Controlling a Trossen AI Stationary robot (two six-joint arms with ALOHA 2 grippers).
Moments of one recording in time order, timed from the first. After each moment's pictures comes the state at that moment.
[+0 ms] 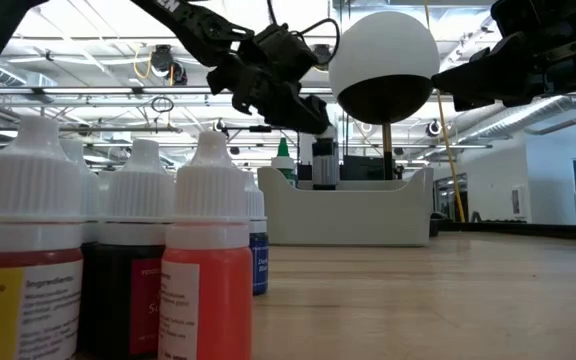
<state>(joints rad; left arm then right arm) 0.33 1.90 1.39 -0.26 0.68 0.70 0.27 0.93 0.15 0.67 0.18 -0.12</state>
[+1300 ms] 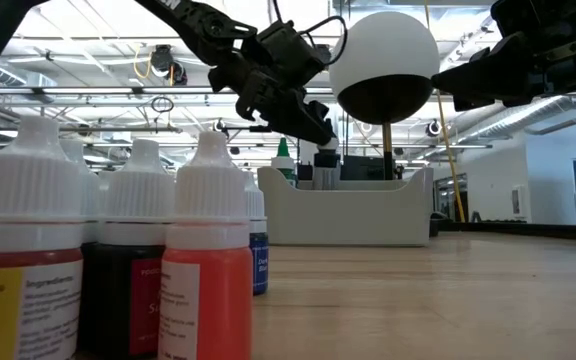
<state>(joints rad) 0.28 1.92 1.39 -0.27 0.57 0.67 0.27 0.93 0.15 0.67 0.18 -0.12</state>
